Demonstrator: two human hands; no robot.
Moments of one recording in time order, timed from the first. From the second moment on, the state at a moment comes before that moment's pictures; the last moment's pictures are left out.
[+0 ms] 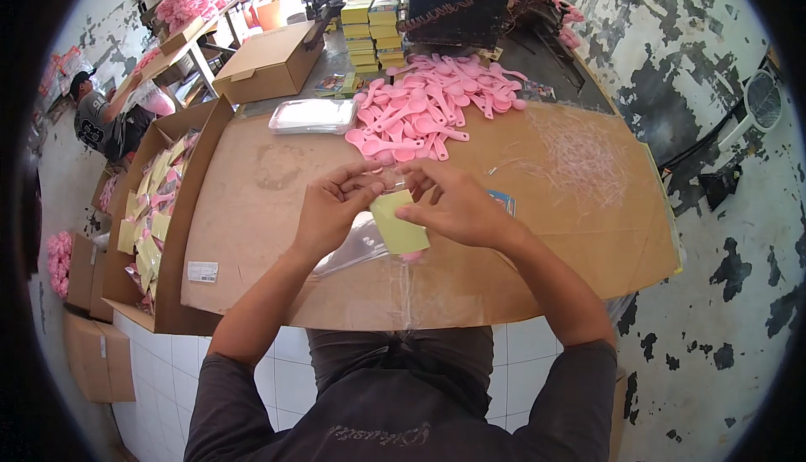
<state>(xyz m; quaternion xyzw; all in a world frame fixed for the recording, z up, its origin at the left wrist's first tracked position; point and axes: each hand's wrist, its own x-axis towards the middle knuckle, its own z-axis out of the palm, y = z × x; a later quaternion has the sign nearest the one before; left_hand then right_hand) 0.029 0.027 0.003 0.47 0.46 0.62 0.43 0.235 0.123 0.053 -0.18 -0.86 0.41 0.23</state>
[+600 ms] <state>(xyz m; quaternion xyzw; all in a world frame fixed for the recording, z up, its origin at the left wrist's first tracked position) 0.033 0.026 -0.003 0.45 0.44 0.67 0.39 0.229 0.138 0.006 -0.17 -0.72 0.63 0.22</state>
